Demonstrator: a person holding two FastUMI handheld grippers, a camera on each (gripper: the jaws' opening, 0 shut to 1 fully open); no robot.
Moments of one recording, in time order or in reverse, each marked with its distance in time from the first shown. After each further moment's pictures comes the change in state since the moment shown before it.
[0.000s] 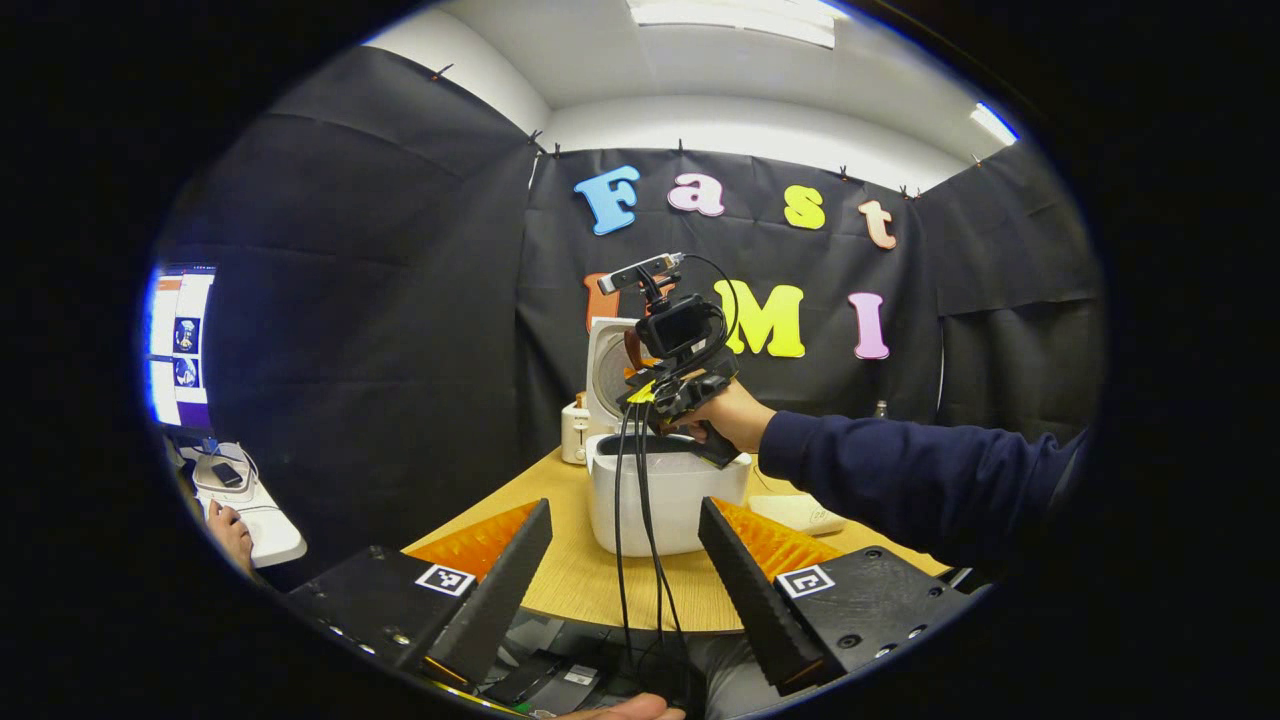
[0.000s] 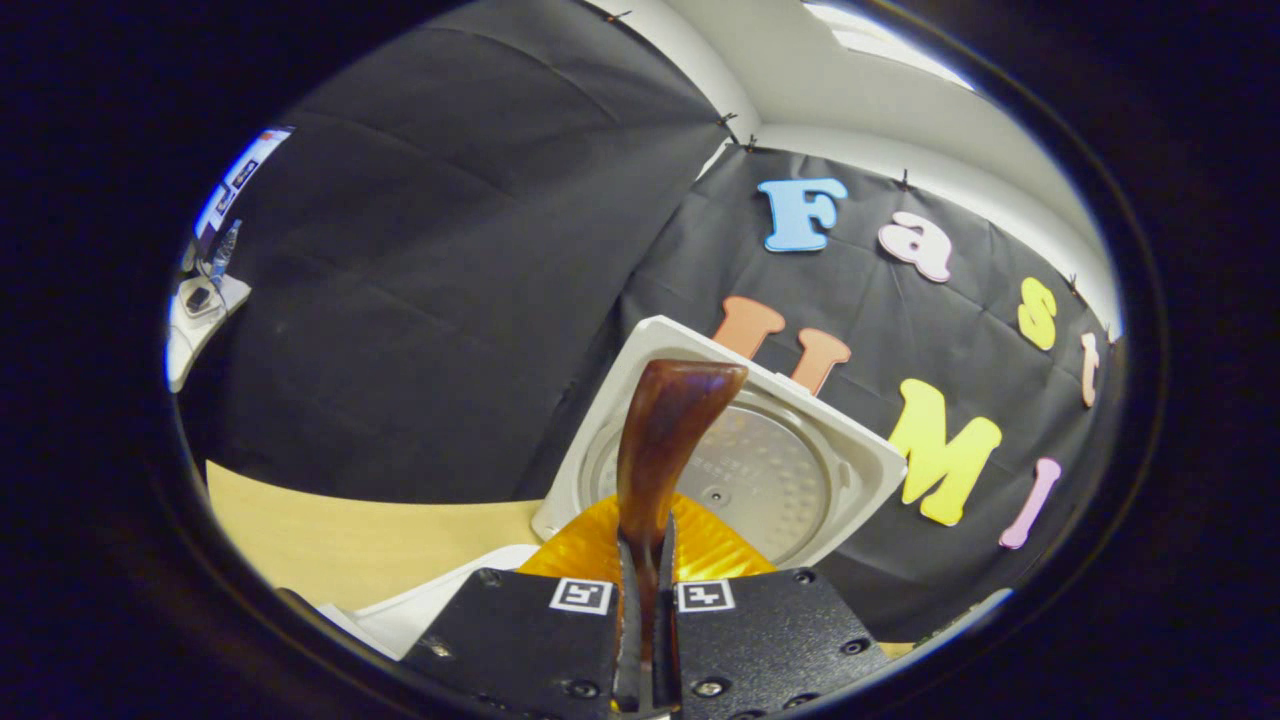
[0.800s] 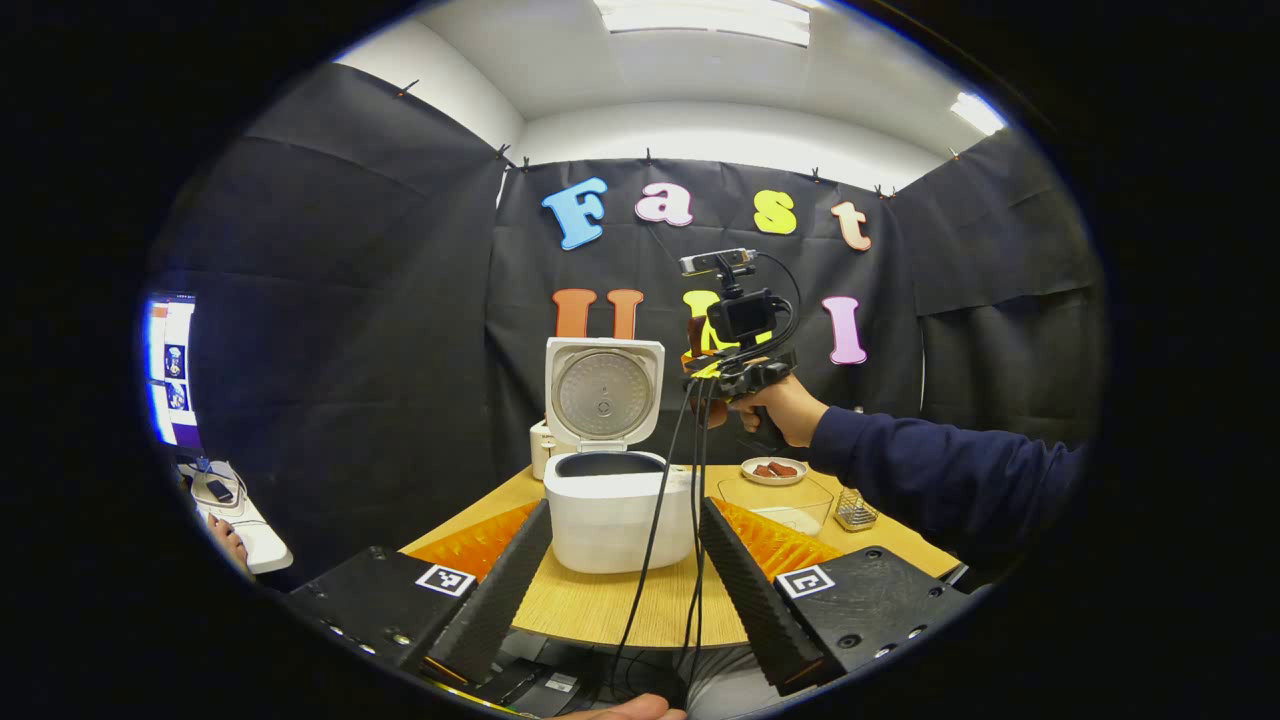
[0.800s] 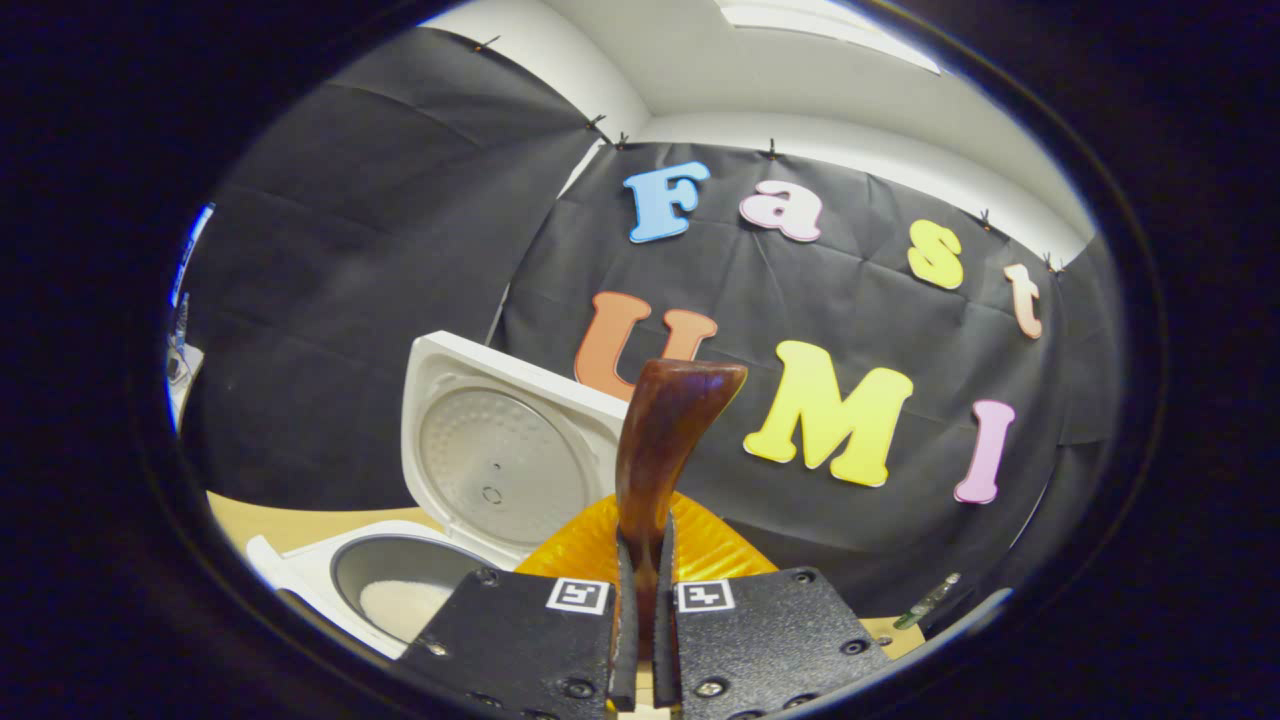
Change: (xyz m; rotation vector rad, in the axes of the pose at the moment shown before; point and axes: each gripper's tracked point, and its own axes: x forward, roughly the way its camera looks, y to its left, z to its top) left arm 0.008 -0.056 0.022 0.039 -0.038 -0.043; right arm -0.069 -0.188 -0.038 0.180 0.011 -0.186
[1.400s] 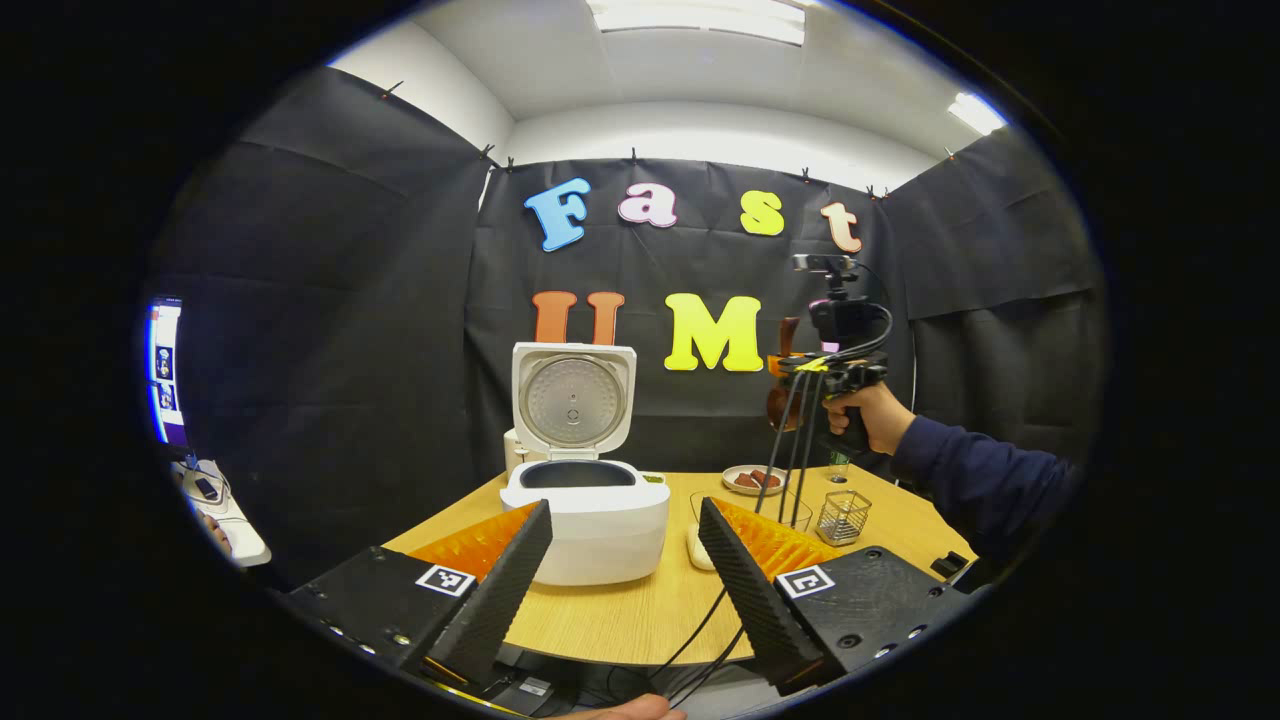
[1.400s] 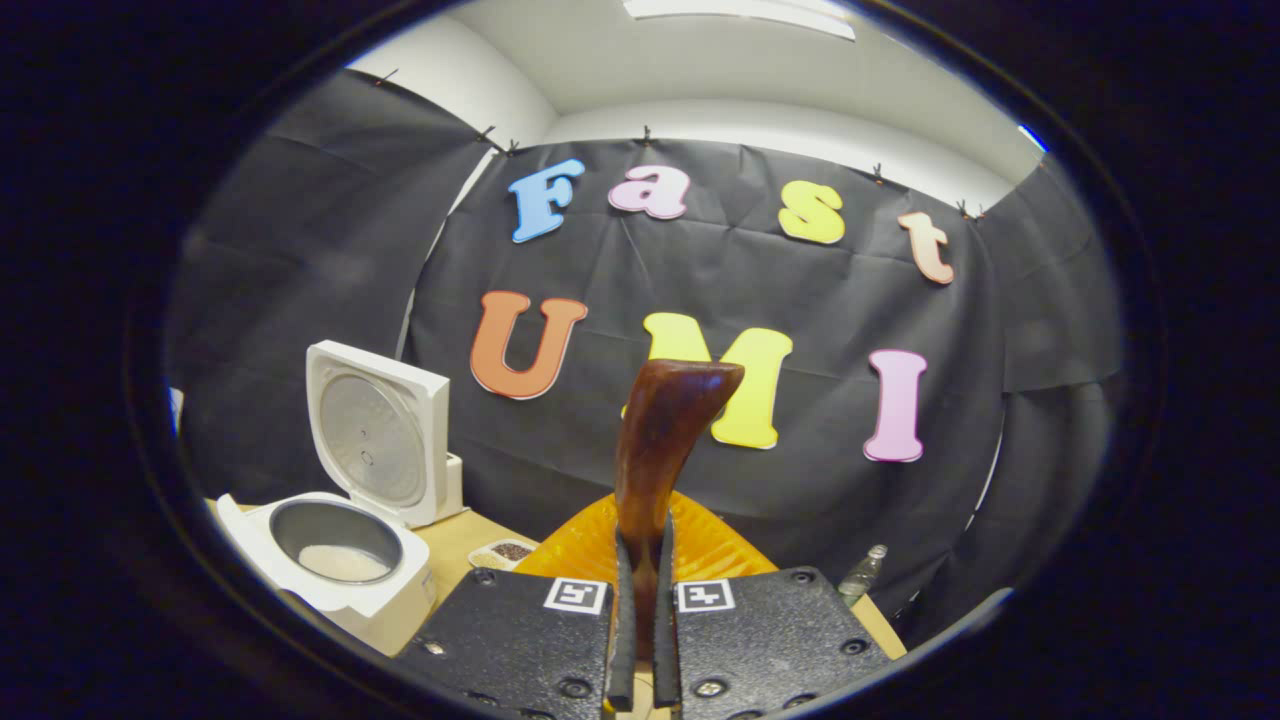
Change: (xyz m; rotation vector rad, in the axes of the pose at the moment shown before) left arm 0.026 -0.044 0.013 -0.016 -0.005 -0.025; right arm -0.084 -0.185 -0.041 0.148 0.023 -0.160
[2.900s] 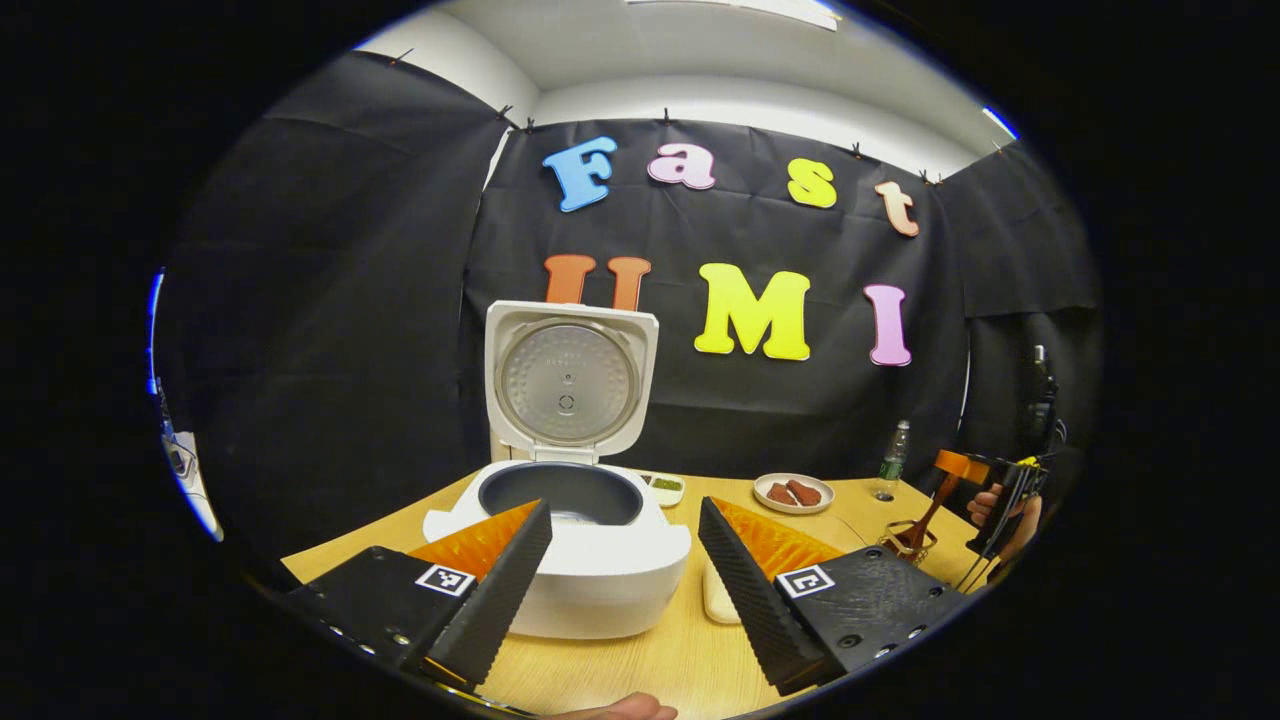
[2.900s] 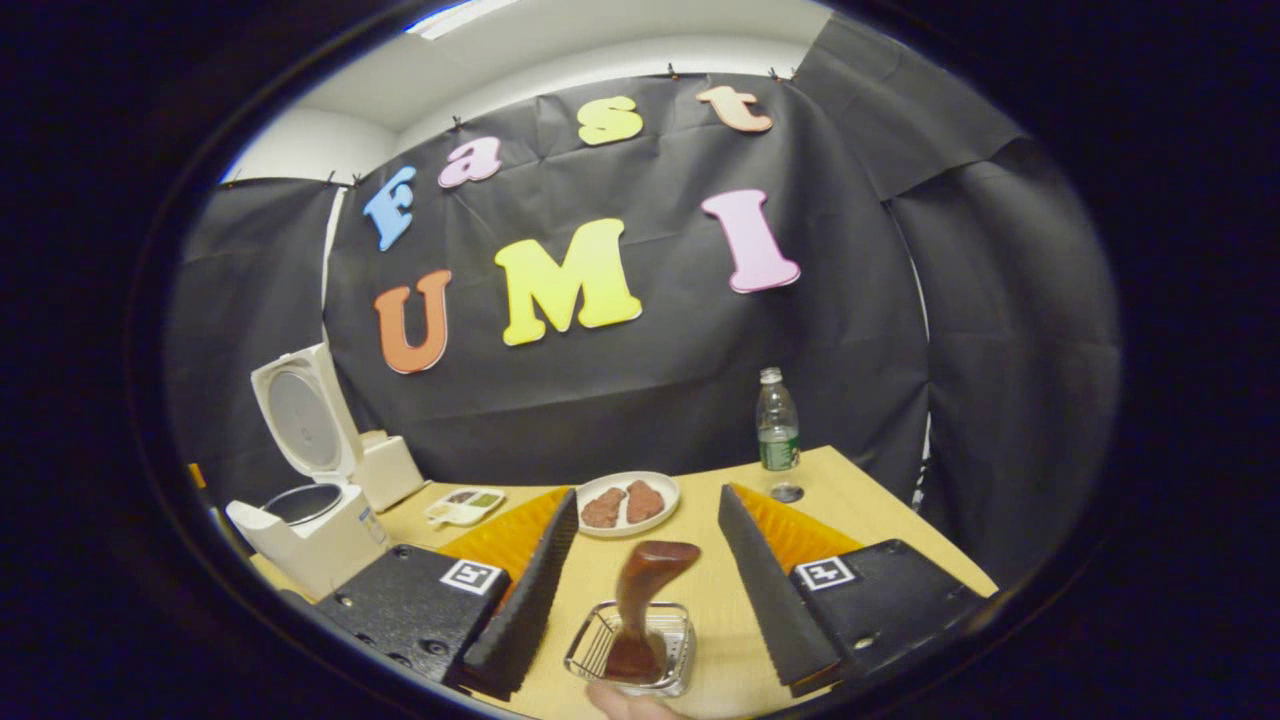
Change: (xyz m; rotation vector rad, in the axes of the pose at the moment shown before) left arm 0.172 0.017 -0.025 -0.071 0.063 0.093; right arm -0.081 -0.160 -0.183 0.369 0.151 -0.146
